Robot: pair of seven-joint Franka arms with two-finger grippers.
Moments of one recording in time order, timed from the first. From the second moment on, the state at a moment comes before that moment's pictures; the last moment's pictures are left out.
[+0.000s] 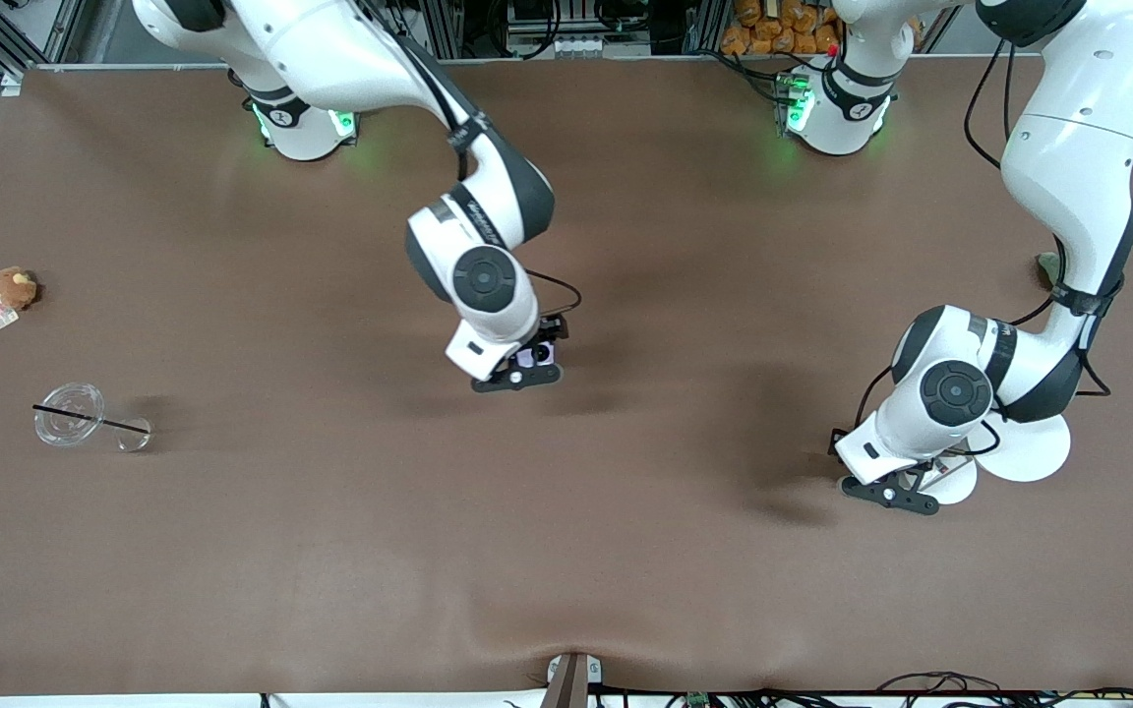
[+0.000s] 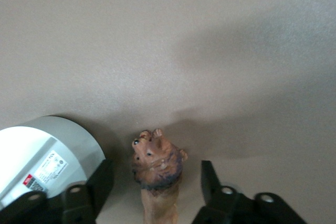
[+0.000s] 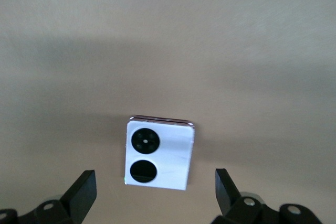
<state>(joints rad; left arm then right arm) 0.26 0.73 -0.48 -1.65 0.60 2.29 -0.22 0.75 0.67 -0.05 -1.53 0.17 2.09 0.48</state>
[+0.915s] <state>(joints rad) 0.26 0.29 -0.57 -1.48 0.29 1.67 -0.23 0.76 0.70 -0.05 -1.69 0.17 2.30 0.48</state>
